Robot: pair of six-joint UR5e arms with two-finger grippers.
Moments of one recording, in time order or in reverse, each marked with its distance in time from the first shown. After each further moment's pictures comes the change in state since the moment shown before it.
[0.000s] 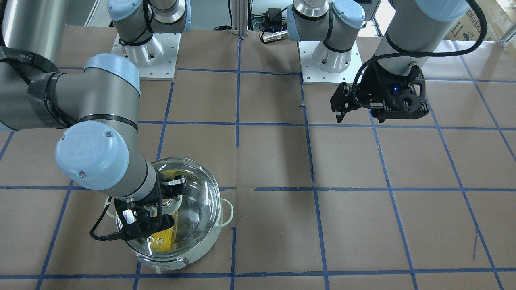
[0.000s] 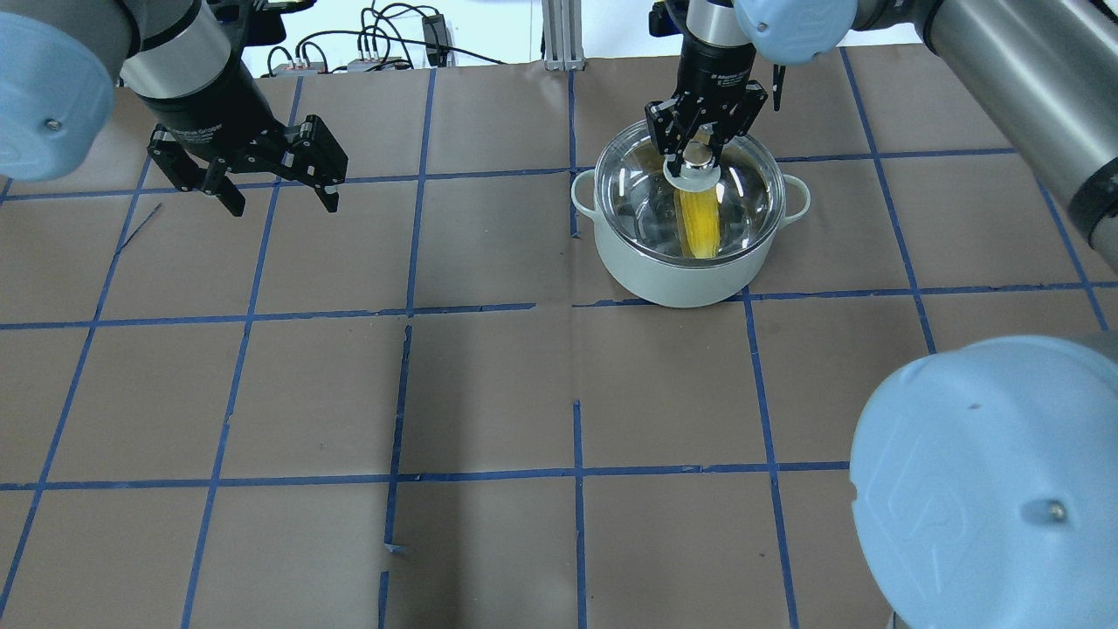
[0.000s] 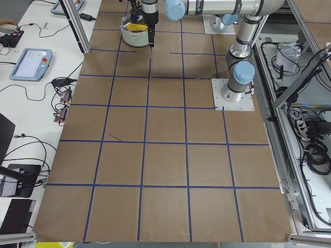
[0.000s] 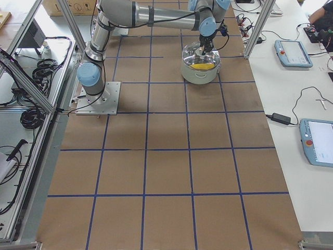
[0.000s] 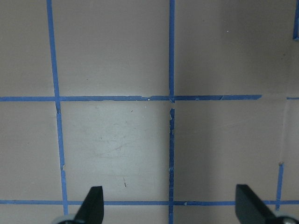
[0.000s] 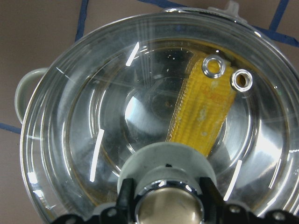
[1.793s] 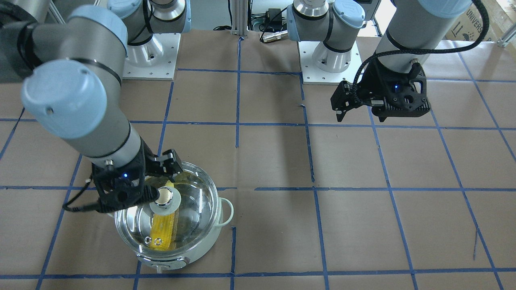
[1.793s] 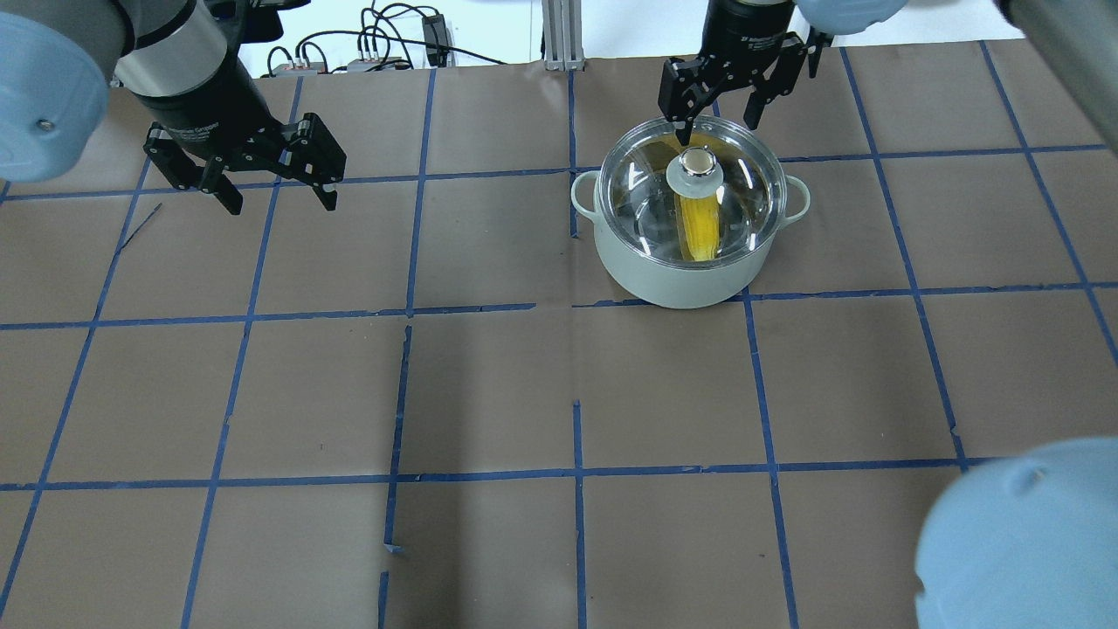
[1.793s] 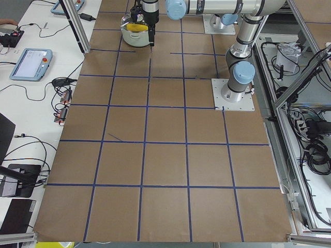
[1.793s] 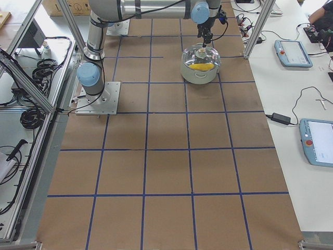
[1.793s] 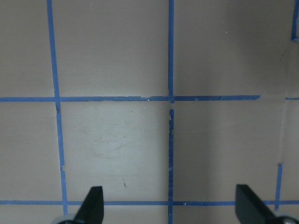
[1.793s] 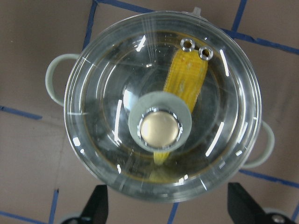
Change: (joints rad) left arm 0.000 0.006 0.002 -0.001 0.000 0.000; right arm -0.022 -0.203 0.058 0.063 -0.024 0.008
